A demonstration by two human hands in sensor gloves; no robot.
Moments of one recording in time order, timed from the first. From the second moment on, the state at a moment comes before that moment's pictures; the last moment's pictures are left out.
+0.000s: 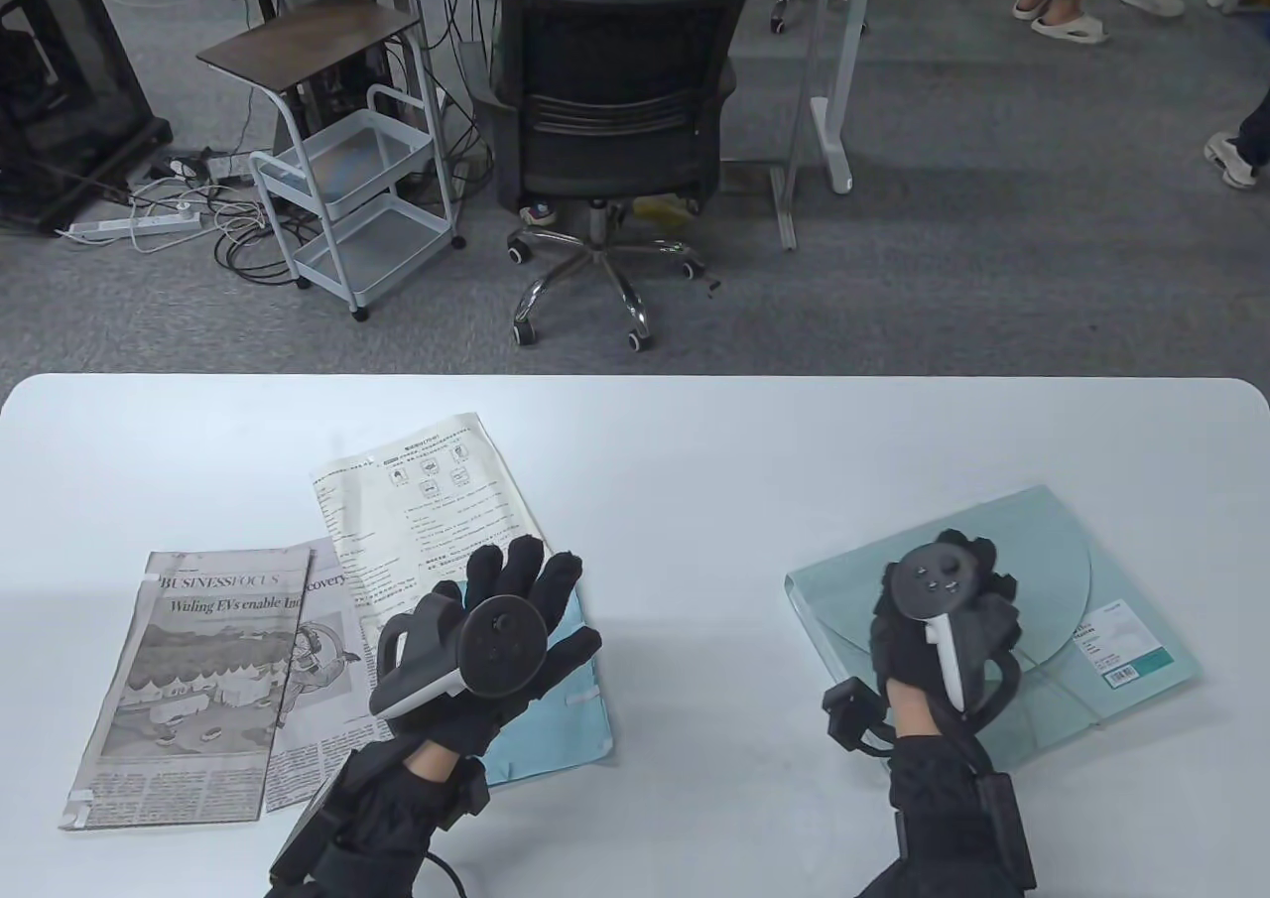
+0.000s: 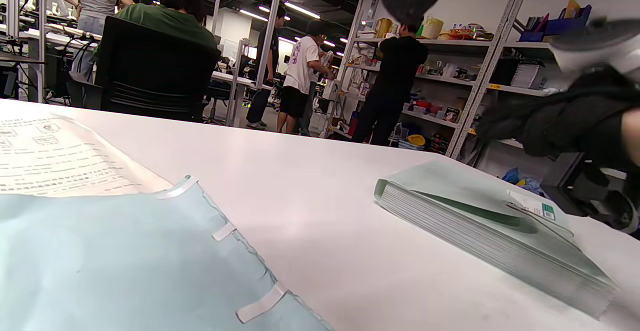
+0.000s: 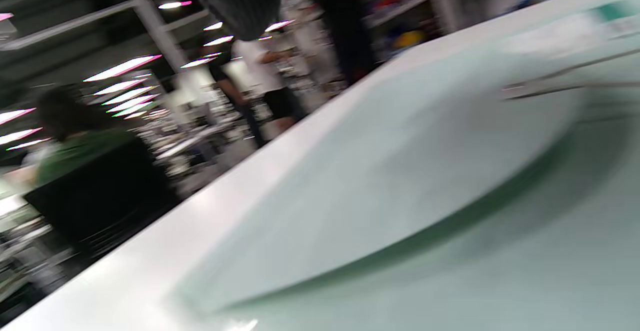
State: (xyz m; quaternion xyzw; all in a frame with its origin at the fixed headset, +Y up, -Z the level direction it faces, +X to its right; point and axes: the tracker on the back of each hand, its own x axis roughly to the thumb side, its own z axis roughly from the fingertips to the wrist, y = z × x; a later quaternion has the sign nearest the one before) left_hand -0.146 -0.639 -0.323 -0.03 -0.21 0.11 0.97; right_hand 0.266 -0.691 -0.364 -0.35 -0.05 0.91 0.23
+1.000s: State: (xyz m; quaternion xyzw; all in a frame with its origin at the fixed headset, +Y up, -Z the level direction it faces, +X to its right) left_hand -0.146 -0.640 -0.324 -0.04 -0.20 0.12 0.97; right_hand 0.367 -0.757 -0.322 -0.59 -0.04 0.71 0.37
